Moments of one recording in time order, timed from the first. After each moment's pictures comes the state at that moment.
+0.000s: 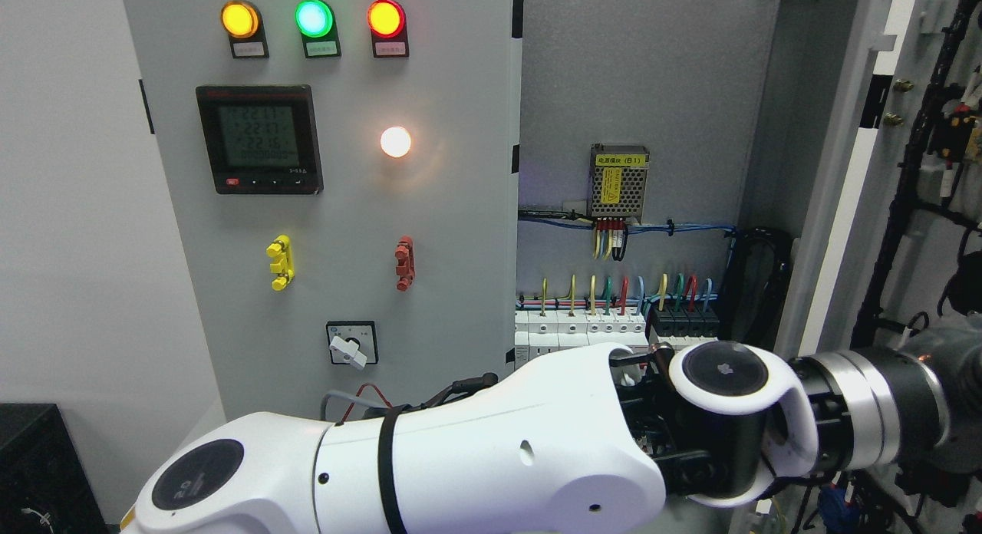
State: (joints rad) left arm -1.59 -0.06 -1.25 -1.47 1.50 0.14 0.01; right arm 0.11 0.12 0.04 -0.18 -0.06 0.14 -0.02
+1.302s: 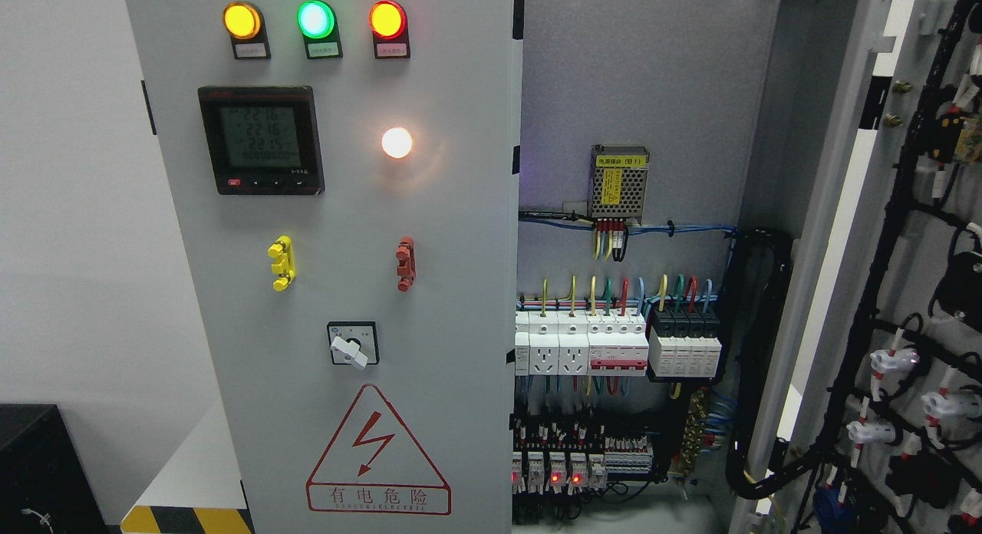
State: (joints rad) left arm -0.06 0.38 -0.85 -0.92 0.64 0.02 -0.23; right arm 0.11 0.12 0.04 -0.18 -0.06 0.14 -0.02
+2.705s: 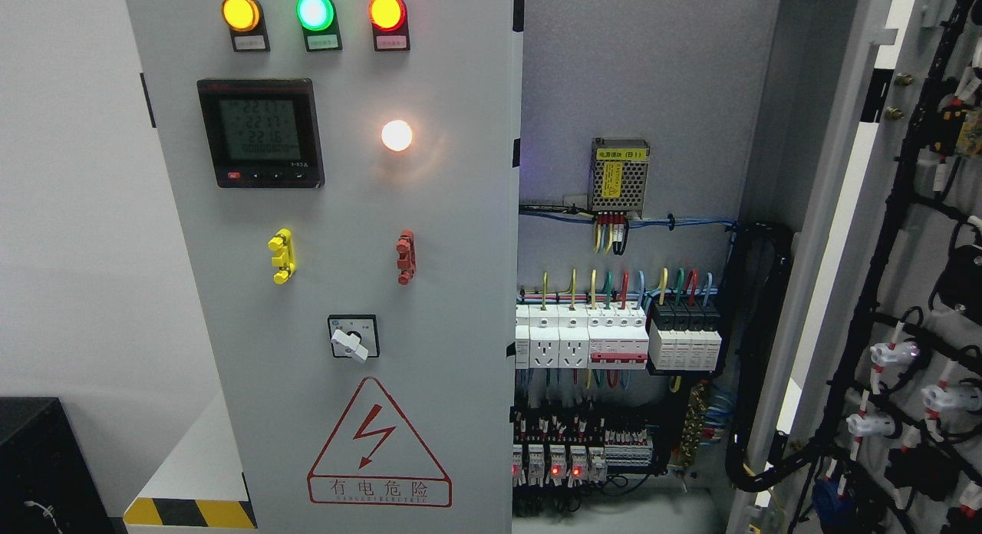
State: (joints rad) left arm 0.10 -0.04 0.07 -0.02 -0.11 -0.18 -0.11; right arm 0.15 0.11 0.04 -0.43 -0.06 0.14 -0.02
